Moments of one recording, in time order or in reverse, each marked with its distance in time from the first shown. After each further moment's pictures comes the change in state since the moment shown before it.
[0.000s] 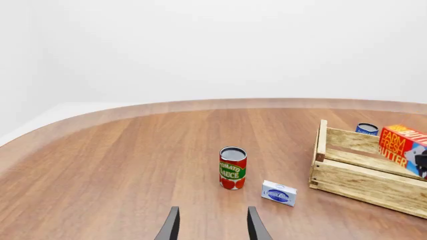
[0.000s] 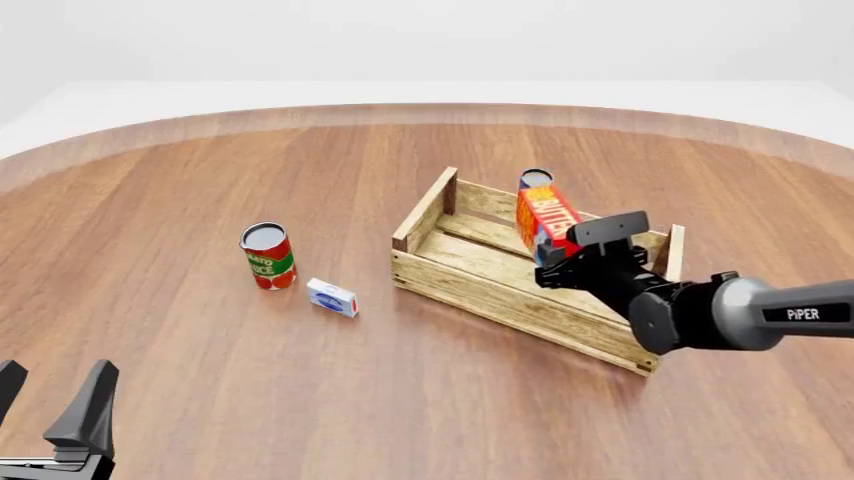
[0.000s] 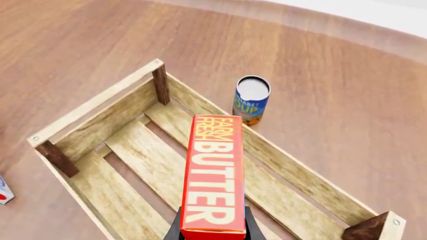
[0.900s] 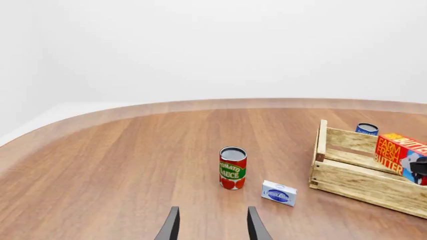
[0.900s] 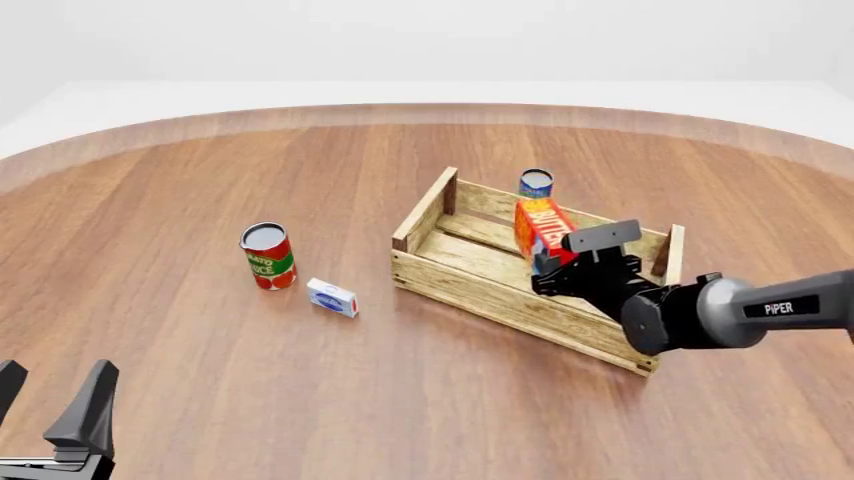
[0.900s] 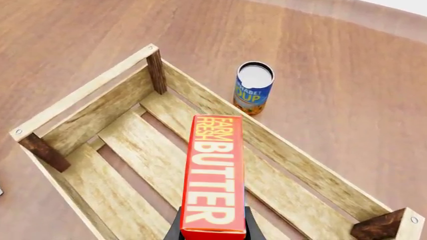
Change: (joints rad) left arm 0.000 0.000 0.000 0.000 0.000; right arm -0.002 0.063 -0.016 -0.003 0.010
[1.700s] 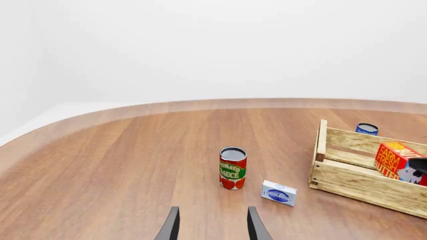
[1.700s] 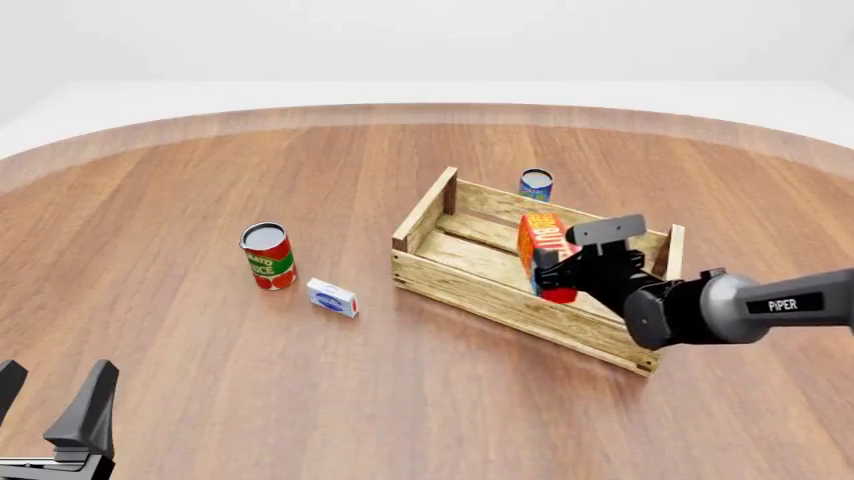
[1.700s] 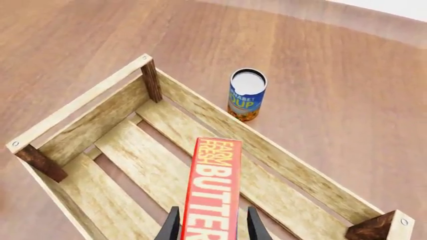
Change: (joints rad) left arm 0.000 0.000 0.000 0.000 0.000; right arm -0.013 -0.004 -0.017 0.001 0.014
